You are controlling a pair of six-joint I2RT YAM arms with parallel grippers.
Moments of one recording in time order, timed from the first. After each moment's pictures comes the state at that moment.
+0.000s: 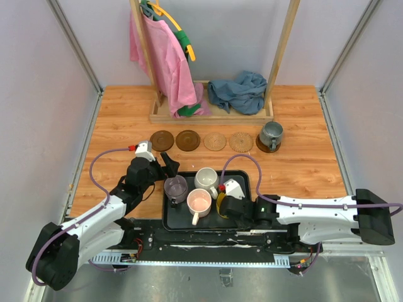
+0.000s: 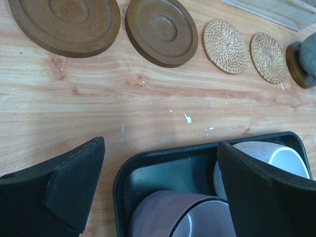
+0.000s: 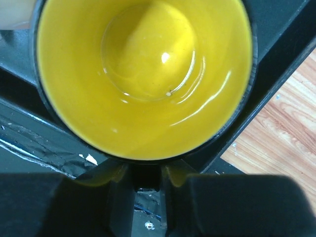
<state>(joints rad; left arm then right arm) -0.48 0.91 0.26 0.26 -0.14 -0.58 1.37 1.14 0.64 -0.70 0.35 0.70</state>
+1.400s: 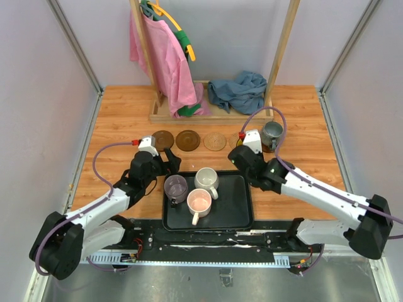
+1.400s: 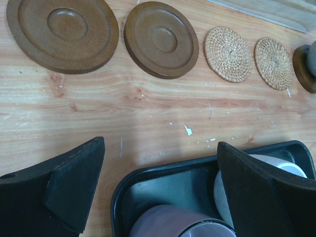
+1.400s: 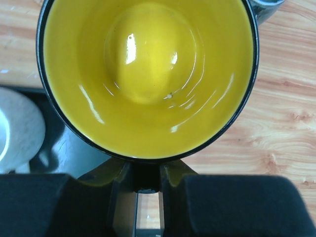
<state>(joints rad) -0.48 1.00 0.33 0.27 -0.15 -0.55 0.97 1.15 0.94 -0.75 0.71 0.52</state>
